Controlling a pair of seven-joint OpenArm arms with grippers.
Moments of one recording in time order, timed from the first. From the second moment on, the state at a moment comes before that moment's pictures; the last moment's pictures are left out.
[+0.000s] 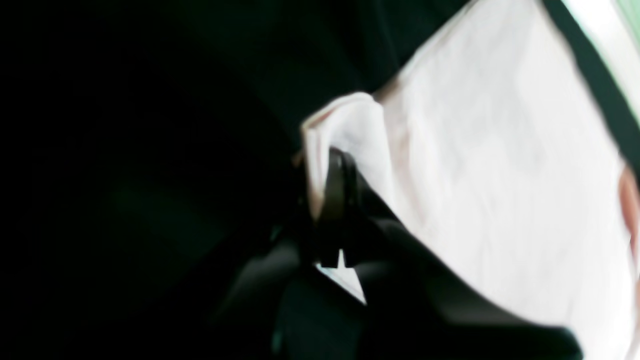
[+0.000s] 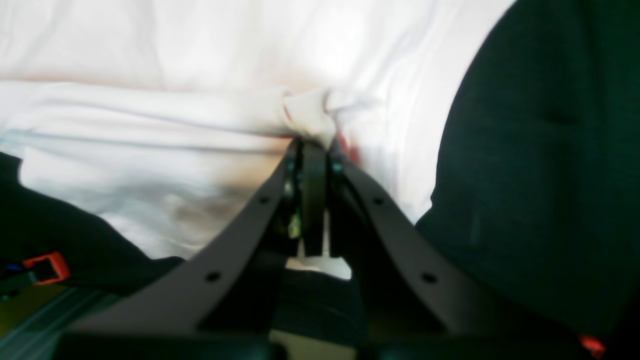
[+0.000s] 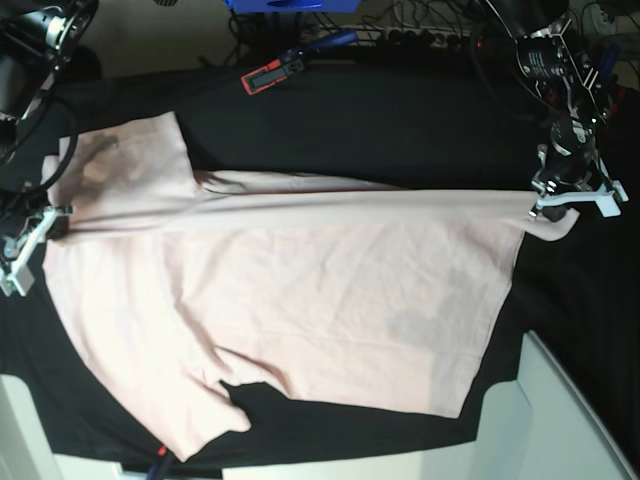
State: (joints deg) left arm 7.6 -4.2 -41.4 78.9 -29.8 -7.9 28.3; right arm 6.4 13.4 34.4 77.1 18.1 41.0 -72.0
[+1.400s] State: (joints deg) left arm -5.1 -2.5 -36.1 68.0 -18.2 -7.2 27.2; right arm 12.8 17.3 29.2 59.6 17.3 38.2 -59.2
